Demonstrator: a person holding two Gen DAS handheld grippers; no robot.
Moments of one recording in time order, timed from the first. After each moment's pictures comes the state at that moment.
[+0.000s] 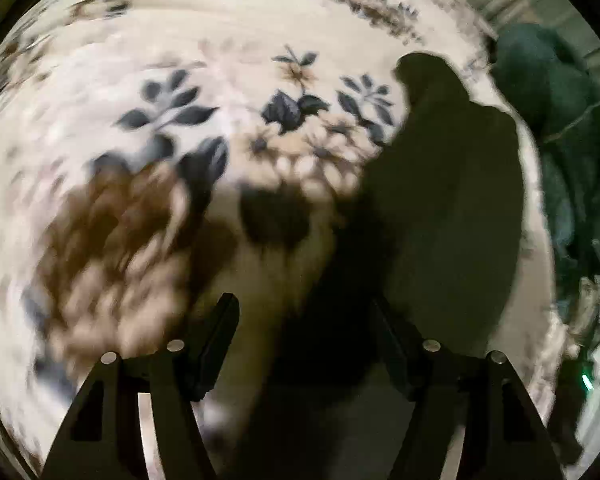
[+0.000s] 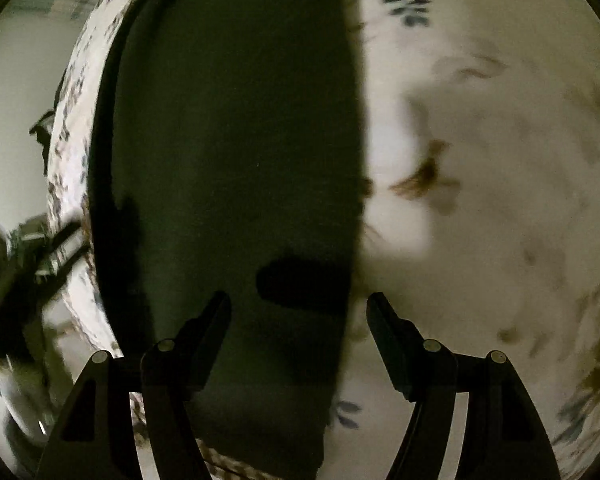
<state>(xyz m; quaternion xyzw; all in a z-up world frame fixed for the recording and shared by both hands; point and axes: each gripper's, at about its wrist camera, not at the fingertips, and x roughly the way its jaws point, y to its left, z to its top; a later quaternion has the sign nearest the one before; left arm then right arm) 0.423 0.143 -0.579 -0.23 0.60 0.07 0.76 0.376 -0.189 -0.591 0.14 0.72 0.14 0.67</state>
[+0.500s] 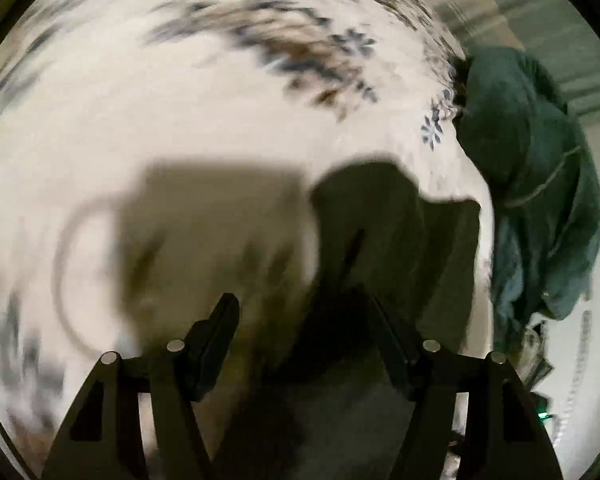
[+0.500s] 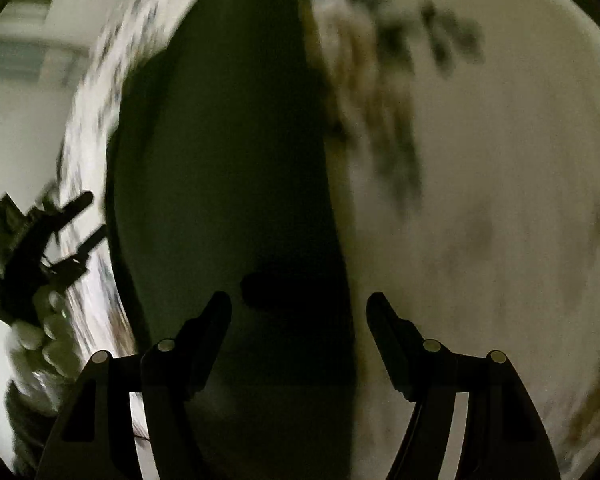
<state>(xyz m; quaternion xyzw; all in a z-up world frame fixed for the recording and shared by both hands) 0.613 0.153 -0.562 -0.29 0.58 -0.05 0.76 0.516 -0.252 -0.559 0.24 0.65 0.08 0.72</state>
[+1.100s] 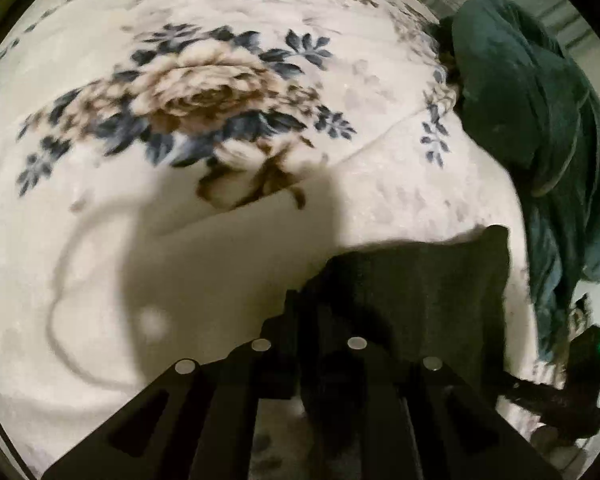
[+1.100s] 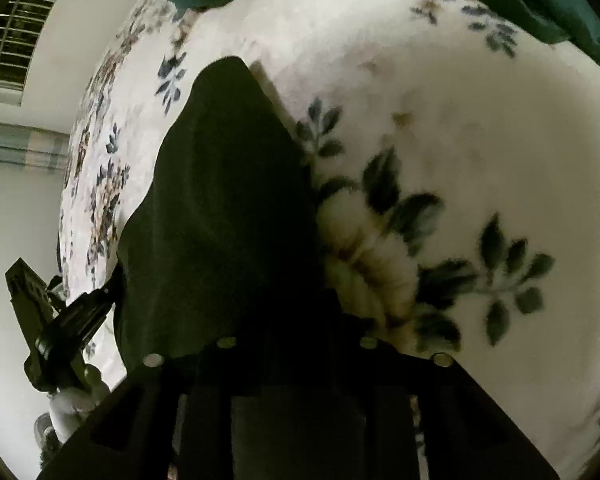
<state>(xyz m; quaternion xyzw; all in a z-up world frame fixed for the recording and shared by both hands) 0.690 0.131 -0.570 -0.20 0.58 -0.08 0.79 0.600 -0.273 -0.560 0.31 0.61 0.03 0.72</state>
